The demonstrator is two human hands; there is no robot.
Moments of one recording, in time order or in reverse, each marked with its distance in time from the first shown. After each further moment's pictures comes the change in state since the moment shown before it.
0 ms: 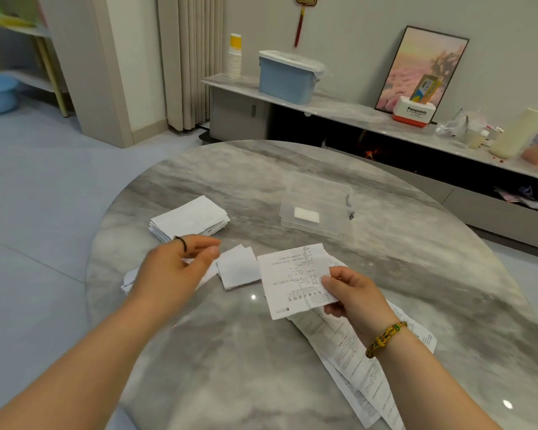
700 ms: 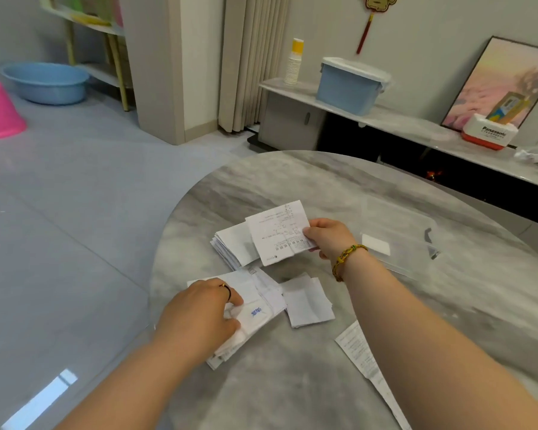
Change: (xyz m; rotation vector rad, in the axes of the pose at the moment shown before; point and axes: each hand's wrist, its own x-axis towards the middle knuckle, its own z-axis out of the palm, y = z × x) left_hand 0.032 -0.059 -0.042 0.707 -0.274 -0.026; right_hand 0.122 -0.072 0.132 -0.331 -0.109 -0.028
